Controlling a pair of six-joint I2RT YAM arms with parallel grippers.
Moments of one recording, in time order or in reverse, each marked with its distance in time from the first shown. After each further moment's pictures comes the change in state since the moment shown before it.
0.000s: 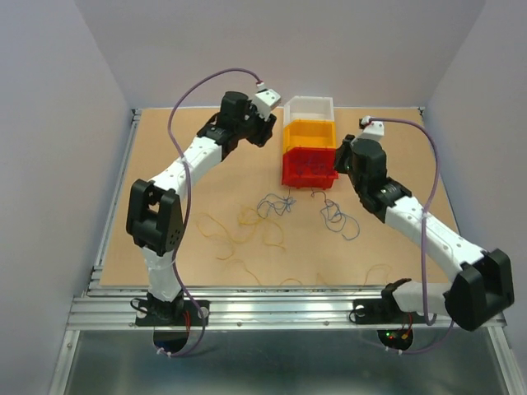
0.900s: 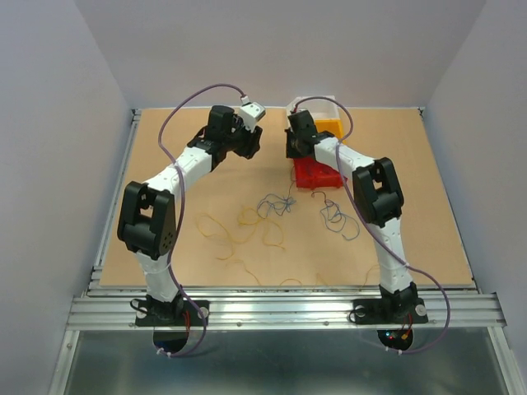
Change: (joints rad) left arm 0.116 -0.067 -0.244 0.110 0.042 -0.040; right arm -0.028 1.115 0.954 -0.320 -0.283 -0.040
